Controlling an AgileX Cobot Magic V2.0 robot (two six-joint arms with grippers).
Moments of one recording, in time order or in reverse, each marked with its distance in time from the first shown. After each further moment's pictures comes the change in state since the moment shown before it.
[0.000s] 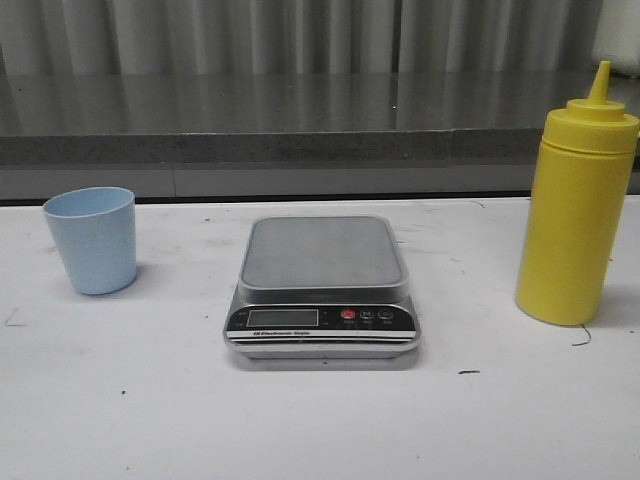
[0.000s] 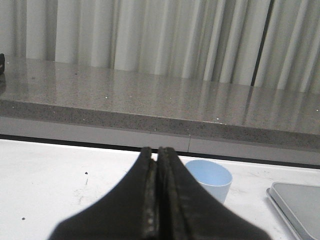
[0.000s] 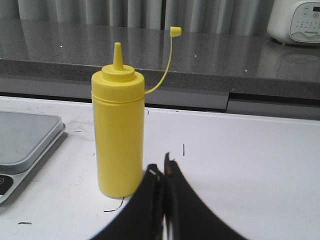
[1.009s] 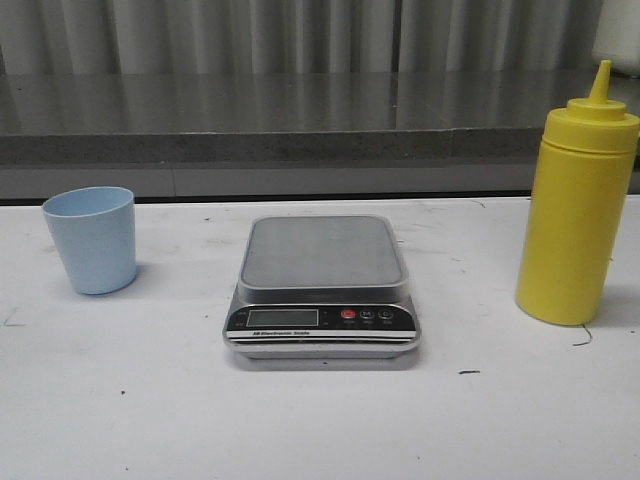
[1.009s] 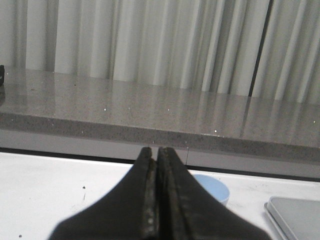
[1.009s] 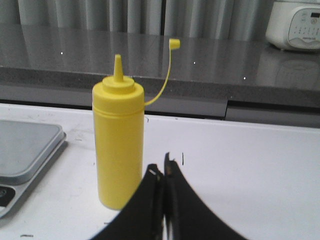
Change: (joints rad) left arm 0.000 0.000 -0.049 0.000 -0.002 0.000; right arm 0.000 0.000 -0.059 0.000 0.040 -0.002
